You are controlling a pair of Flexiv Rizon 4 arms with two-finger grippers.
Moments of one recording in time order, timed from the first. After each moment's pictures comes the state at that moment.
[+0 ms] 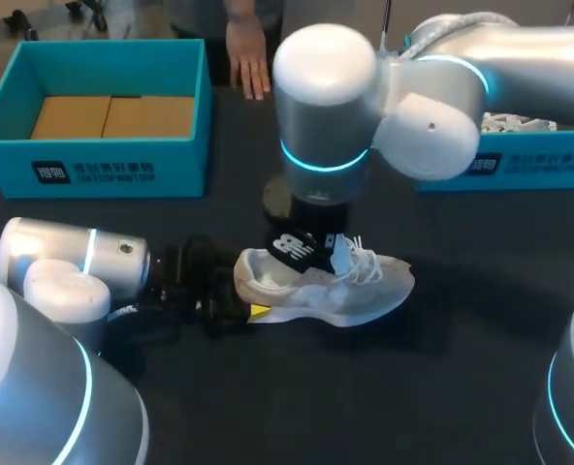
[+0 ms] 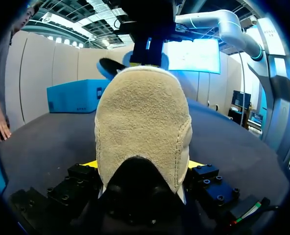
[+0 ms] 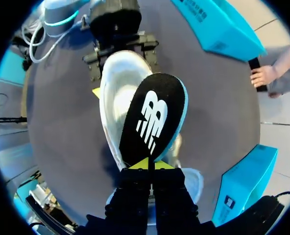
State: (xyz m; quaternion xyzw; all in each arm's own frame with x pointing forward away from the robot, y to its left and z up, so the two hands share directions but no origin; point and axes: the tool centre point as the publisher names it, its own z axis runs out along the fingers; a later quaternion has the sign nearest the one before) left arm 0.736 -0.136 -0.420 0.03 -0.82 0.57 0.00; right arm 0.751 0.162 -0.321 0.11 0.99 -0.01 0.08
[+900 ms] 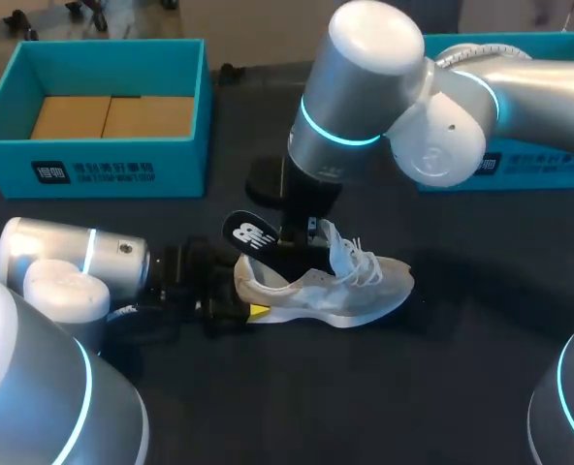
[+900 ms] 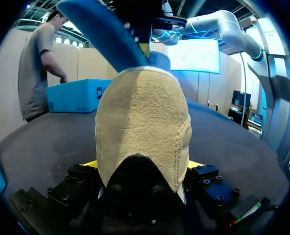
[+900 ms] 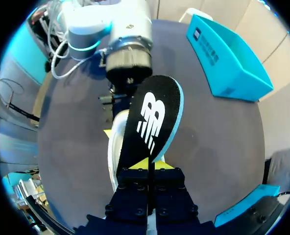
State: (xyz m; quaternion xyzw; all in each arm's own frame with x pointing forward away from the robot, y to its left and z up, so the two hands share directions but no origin) left arm 0.736 -0.135 -0.420 0.03 -0.82 0.57 0.00; right arm 0.767 0.224 -0.313 0.02 0.99 0.14 0.03
